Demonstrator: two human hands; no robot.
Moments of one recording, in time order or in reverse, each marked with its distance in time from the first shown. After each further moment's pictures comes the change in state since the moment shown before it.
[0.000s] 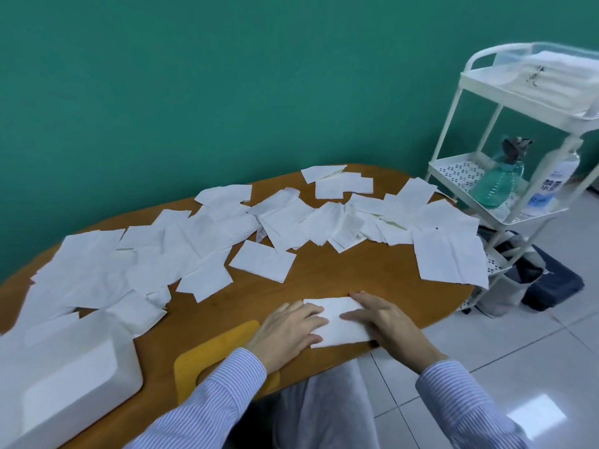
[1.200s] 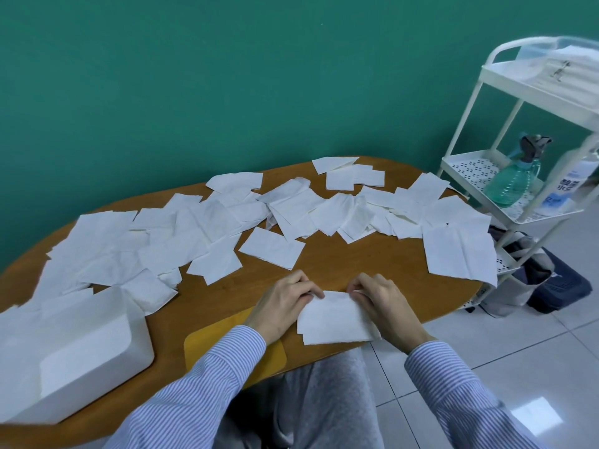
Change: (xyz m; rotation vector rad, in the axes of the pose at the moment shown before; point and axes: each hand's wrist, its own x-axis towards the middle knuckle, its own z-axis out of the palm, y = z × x) left_hand -0.005 -0.004 -0.030 -0.396 0.173 -0.248; right_hand 0.027 -0.041 -0.014 0.050 0.082 0.112
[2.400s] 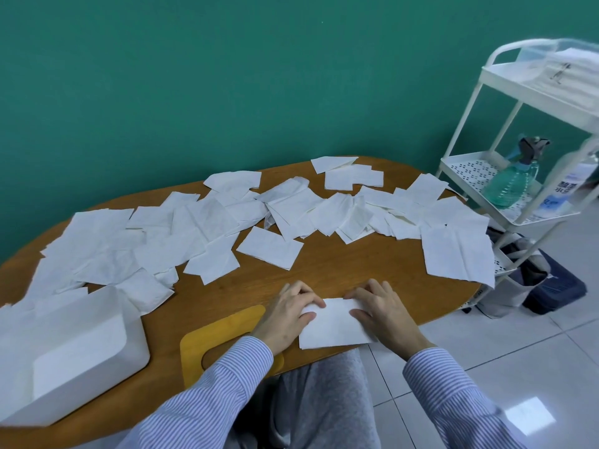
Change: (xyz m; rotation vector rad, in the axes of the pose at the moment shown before) left_hand -0.005 -0.003 0.026 -0.035 -0.109 -0.147; right_hand -0.007 0.023 0.019 -0.157 -0.081 0.026
